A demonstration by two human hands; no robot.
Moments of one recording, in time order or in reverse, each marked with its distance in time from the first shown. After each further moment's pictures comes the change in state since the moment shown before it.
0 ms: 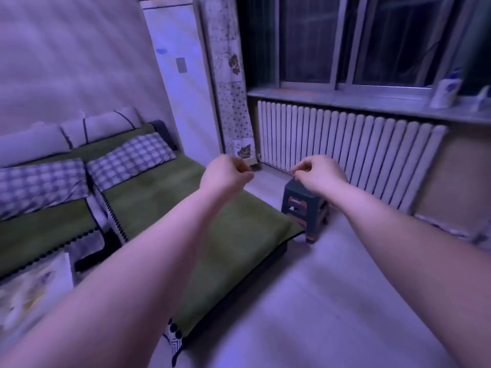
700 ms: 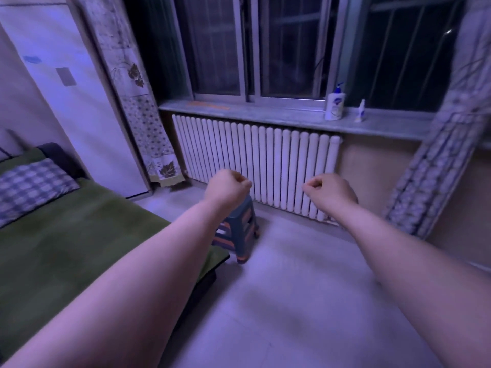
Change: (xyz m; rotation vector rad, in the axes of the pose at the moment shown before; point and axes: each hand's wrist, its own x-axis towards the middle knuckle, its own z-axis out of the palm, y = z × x) left_hand 0.132 0.235 0.237 -0.211 -0.249 0.080; right_hand 0.110 0.271 -0.180 -0.070 0.206 0.300
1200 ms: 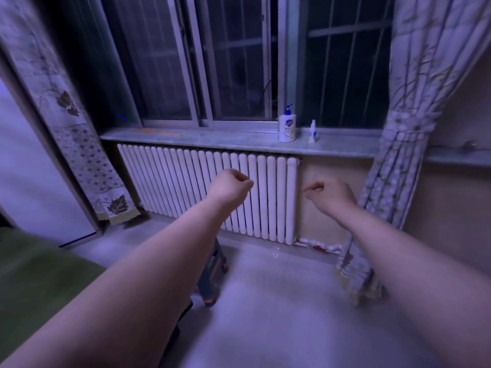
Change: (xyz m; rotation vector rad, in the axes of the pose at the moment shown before) left_hand 0.142 0.094 0.102 -0.165 -0.107 0.096; right_hand 0.145 0.091 -0.048 0.123 0.147 0.100
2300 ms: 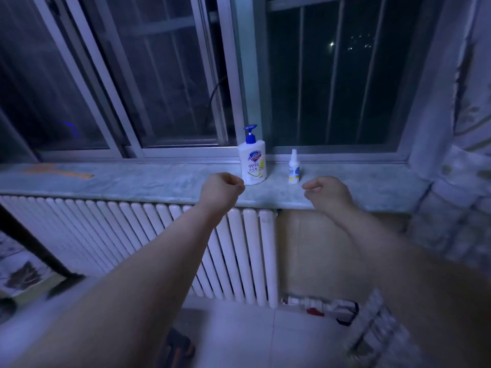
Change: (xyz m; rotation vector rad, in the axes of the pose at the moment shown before) left_hand 0.486 0.034 0.193 -0.140 -0.082 0.048; right_hand 0.469 0.100 0.054 0.133 0.066 0.181
